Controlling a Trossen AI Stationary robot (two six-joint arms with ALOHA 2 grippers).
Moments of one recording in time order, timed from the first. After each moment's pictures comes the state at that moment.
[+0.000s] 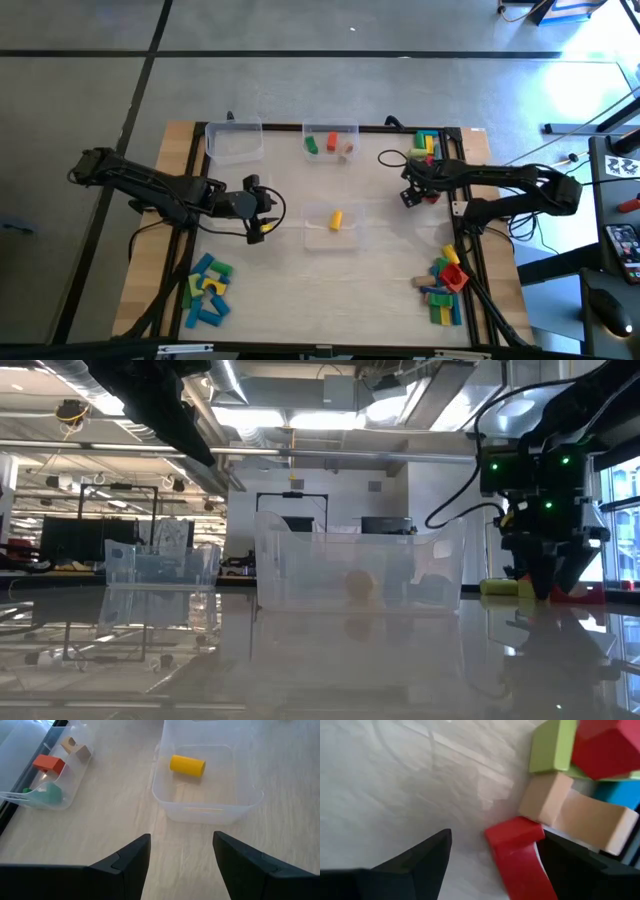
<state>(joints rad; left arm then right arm) -0.21 1.10 0.80 -0.51 -0.39 -0.18 -0.49 1.22 0.52 -0.75 0.22 0.60</state>
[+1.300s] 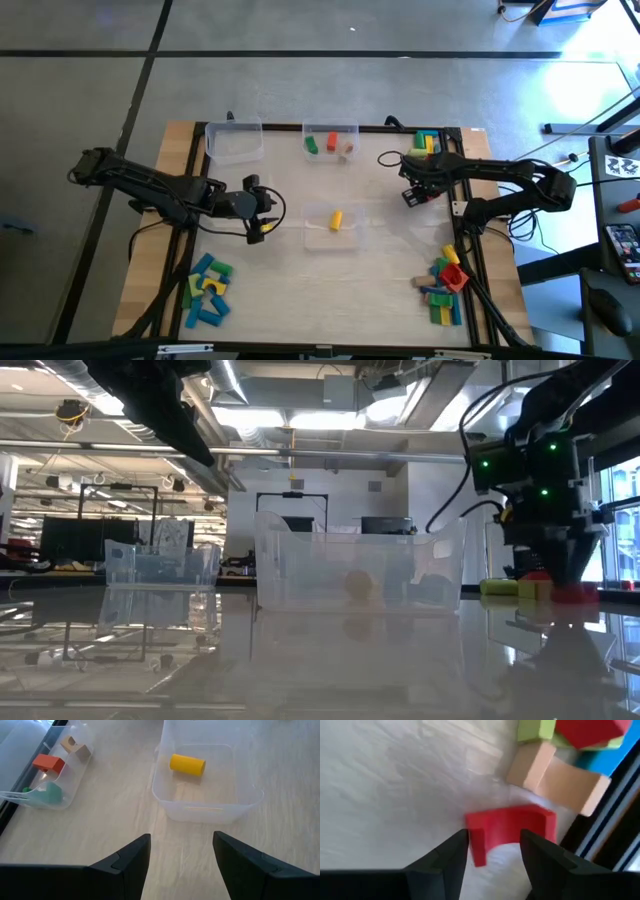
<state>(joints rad) -0.22 1.10 0.80 -0.52 -0.39 -0.18 -0.49 1.28 0.64 -0.98 0.16 0.64</state>
